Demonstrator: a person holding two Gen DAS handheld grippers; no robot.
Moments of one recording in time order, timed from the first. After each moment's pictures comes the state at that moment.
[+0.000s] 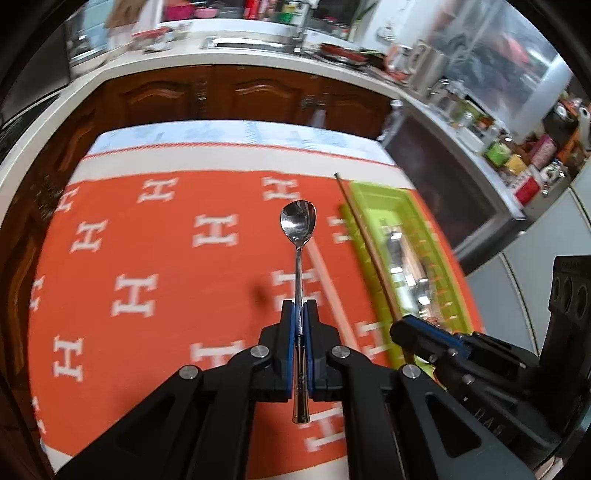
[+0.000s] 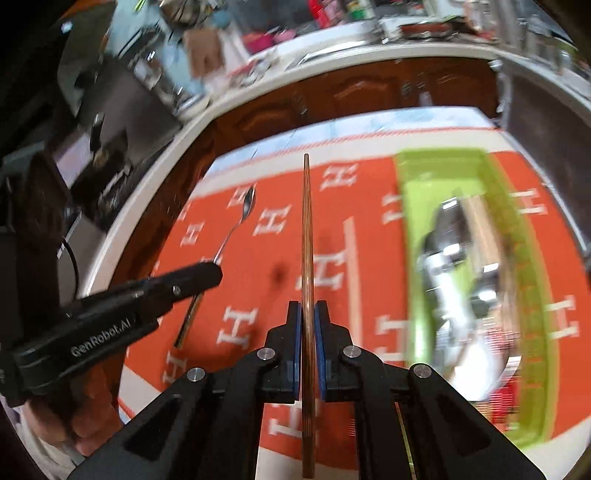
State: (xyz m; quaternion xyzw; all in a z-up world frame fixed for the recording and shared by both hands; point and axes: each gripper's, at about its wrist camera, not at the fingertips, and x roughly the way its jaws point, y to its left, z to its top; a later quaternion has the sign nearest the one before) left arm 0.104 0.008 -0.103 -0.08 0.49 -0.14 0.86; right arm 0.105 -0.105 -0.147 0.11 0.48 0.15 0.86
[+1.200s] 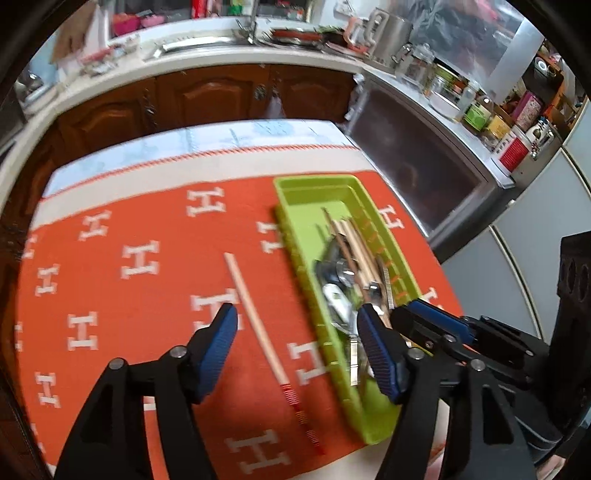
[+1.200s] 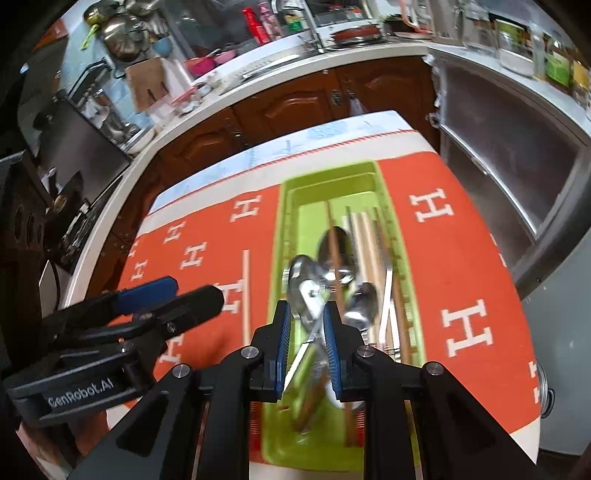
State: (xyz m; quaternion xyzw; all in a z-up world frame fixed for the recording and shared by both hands) left arm 0.119 -0.069 -0.088 -0.02 0.50 -0.15 0.85; right arm 0.114 -0.205 -0.129 0.12 0.48 0.07 0.86
